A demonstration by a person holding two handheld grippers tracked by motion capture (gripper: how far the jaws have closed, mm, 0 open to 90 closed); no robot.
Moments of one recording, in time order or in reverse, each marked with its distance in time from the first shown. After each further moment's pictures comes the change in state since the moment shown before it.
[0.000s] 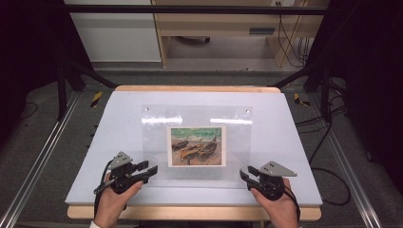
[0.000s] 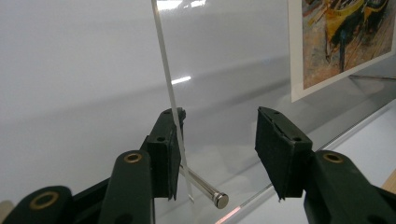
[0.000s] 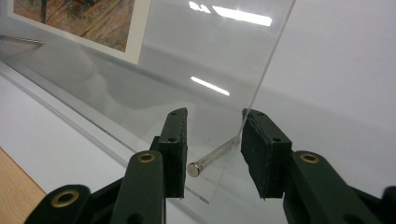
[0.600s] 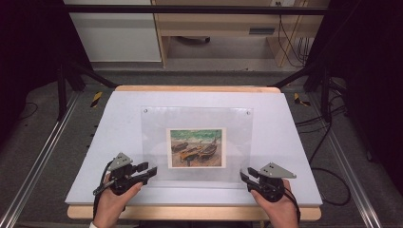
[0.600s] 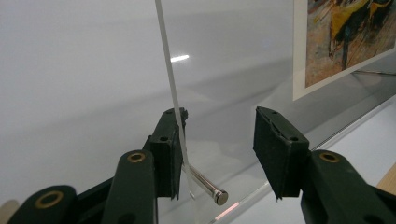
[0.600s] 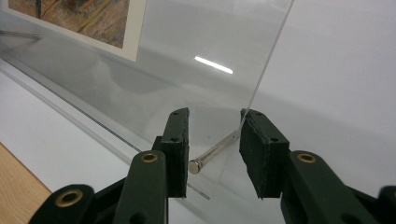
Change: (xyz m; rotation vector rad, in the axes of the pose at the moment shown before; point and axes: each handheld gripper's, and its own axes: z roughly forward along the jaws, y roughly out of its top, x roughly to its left) left arm -0.001 -0.002 -0.002 0.012 0.006 0.014; right arm 0.003 -0.003 -0.001 0.009 -0.010 -0.008
